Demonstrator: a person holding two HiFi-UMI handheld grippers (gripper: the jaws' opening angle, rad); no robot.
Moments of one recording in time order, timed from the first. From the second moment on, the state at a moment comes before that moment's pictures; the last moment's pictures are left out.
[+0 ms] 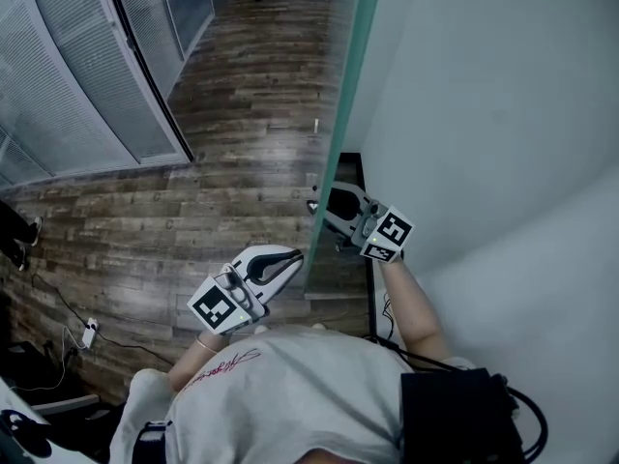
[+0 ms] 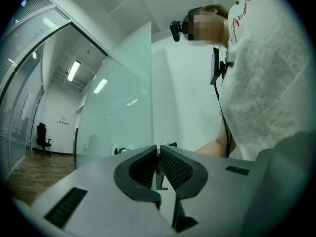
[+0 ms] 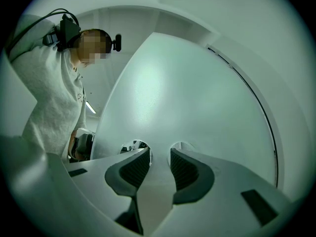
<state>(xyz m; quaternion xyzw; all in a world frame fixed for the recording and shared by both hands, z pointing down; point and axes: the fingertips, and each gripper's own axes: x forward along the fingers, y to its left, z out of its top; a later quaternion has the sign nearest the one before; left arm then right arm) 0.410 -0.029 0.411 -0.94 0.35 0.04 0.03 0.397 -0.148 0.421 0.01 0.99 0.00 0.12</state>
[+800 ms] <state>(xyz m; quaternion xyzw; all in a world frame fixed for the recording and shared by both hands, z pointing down) 0.461 -0.039 0.412 -0.94 0.35 0.04 0.04 0.460 -0.159 0.419 0.02 0.99 -0.01 0.13</state>
